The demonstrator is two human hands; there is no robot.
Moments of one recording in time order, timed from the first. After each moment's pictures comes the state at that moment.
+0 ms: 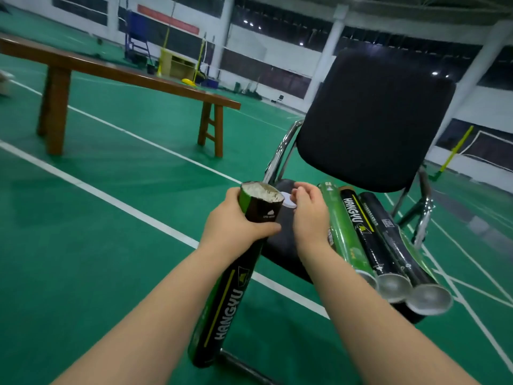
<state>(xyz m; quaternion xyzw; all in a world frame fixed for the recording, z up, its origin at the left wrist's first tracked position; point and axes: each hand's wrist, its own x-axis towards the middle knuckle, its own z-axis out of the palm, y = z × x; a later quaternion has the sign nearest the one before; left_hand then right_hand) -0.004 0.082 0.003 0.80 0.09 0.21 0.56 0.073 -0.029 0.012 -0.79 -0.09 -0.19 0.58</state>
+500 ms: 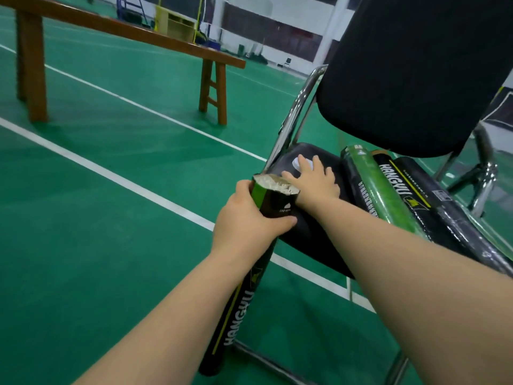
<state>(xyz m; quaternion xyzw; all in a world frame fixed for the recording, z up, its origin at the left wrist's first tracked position) 0.063 0.071 -0.066 0.81 0.13 0.20 0.53 0.201 -0.024 -0.042 -0.99 -0.07 -0.07 0.12</state>
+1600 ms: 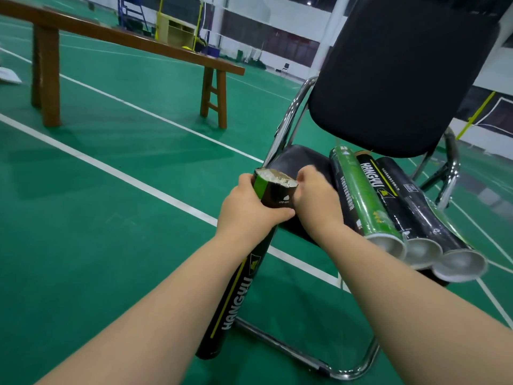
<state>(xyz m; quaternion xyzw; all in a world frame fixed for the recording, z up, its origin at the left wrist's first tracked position) 0.014 0.067 -0.043 0.82 0.11 0.19 0.53 0.101 -0.046 -0.030 -0.94 -0.18 -0.22 0.18</state>
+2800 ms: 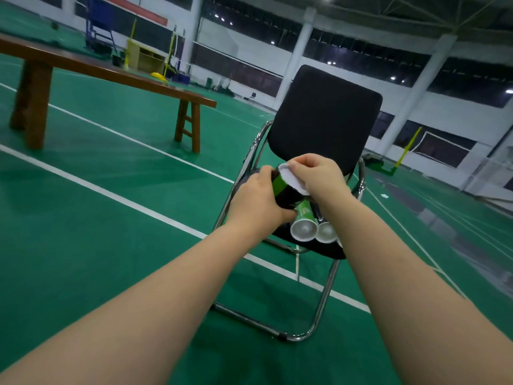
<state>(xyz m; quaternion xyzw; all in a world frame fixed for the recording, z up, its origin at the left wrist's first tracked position) -0.128 0.030 0.050 0.85 -0.05 0.27 0.45 -0.094 -0.070 0.114 -0.89 -0.12 -0.14 0.43</state>
